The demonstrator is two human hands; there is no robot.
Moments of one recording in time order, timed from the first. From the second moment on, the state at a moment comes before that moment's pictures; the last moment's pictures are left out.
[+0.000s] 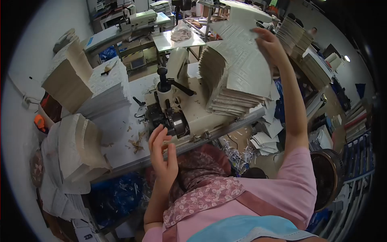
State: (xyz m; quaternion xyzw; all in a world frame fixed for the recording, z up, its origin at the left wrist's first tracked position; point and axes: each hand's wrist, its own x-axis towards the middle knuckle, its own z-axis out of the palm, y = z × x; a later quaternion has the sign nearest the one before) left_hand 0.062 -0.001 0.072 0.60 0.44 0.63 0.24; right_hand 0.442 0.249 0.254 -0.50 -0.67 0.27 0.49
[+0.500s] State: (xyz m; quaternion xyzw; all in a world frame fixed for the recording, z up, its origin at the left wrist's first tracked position) left_hand 0.187 0.221 0.184 0.56 0.49 0.33 0.58; right_hand 0.482 0.263 0.165 -0.50 -0.45 0.35 0.66
